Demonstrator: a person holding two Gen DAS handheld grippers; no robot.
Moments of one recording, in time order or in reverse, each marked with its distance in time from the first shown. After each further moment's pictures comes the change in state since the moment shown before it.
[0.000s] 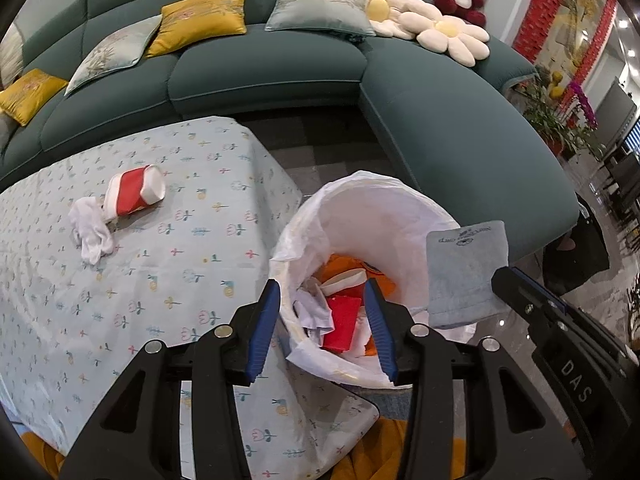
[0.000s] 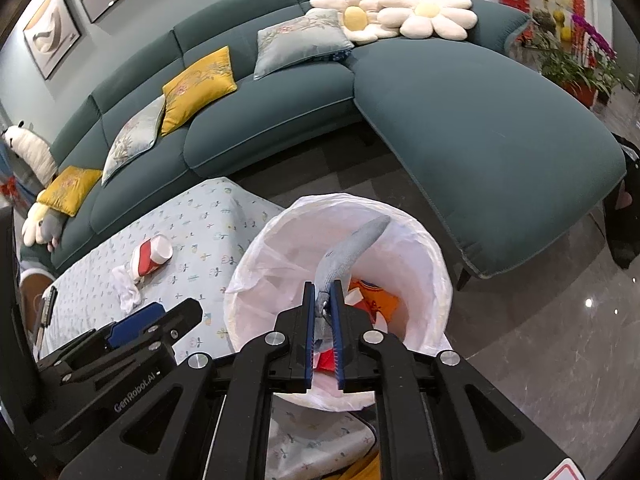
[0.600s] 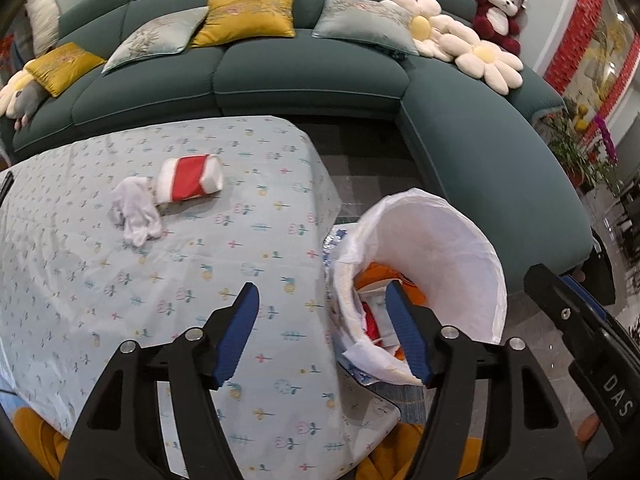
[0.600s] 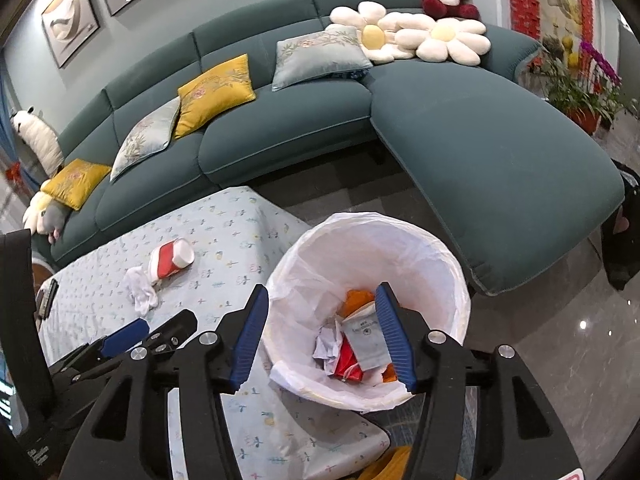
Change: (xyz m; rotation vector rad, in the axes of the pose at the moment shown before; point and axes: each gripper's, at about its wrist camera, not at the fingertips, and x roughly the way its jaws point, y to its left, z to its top) left arm -0.024 0.061 -0.006 -0.121 -0.035 0.059; right arm -0.025 0.049 0.000 -0.065 -0.053 -0.013
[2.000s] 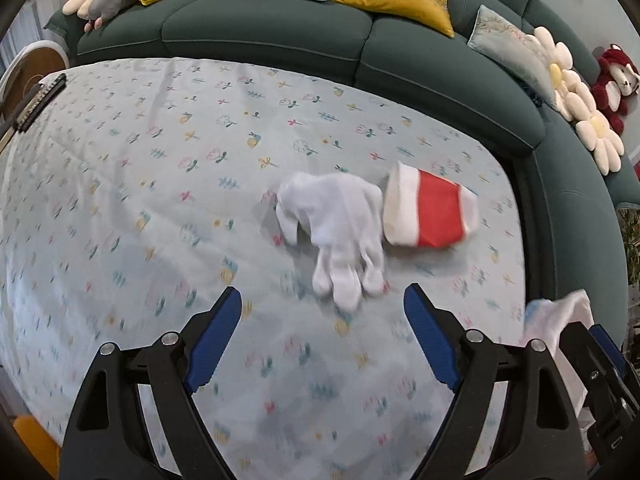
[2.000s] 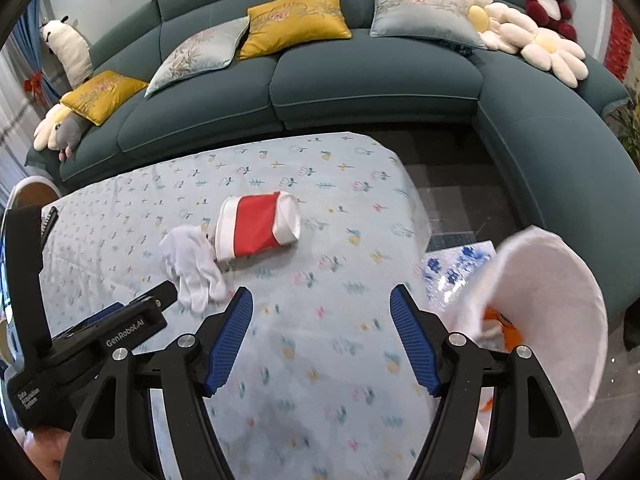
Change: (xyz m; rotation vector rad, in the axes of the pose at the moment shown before) left arm 0.089 0.244 0.046 -0.314 0.091 0.139; right arm 0.143 0.204 0.005 -0.226 0.174 0.042
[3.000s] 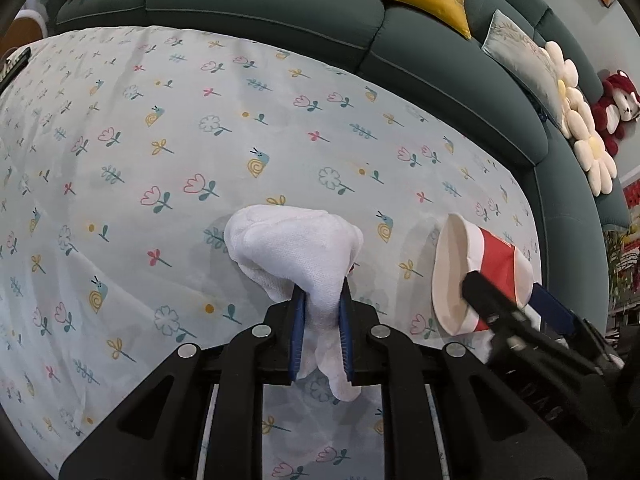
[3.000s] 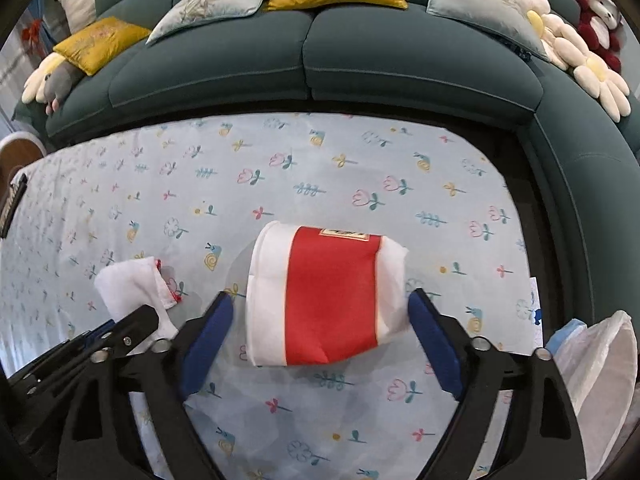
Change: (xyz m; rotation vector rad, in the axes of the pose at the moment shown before) left arm 0.063 0.051 0.049 -0.059 0.062 -0.112; right arm 0.130 0.088 0.051 -0.124 0.108 -0.038
